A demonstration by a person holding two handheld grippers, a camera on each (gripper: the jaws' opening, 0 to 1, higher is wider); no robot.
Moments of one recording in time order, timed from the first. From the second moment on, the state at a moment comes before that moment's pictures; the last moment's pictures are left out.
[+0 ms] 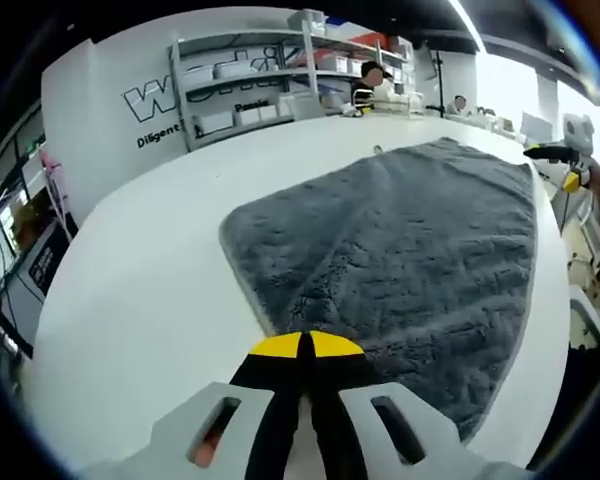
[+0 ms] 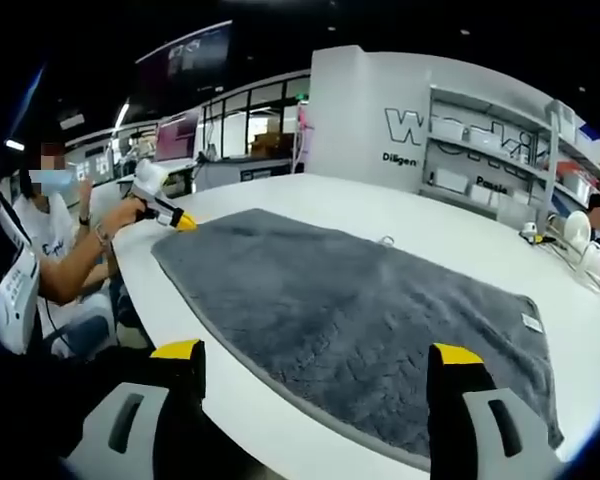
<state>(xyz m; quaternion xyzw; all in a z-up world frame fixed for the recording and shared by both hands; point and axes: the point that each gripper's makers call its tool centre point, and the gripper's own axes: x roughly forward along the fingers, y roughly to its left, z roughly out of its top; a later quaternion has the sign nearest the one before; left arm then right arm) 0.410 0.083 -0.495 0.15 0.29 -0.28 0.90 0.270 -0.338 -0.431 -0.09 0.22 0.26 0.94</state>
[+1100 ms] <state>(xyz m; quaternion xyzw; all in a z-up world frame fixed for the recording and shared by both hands) 0.391 0.213 -0.494 0.16 0.33 -0.15 0.92 0.287 -0.324 -0.439 -0.09 0.24 0.28 0.93</state>
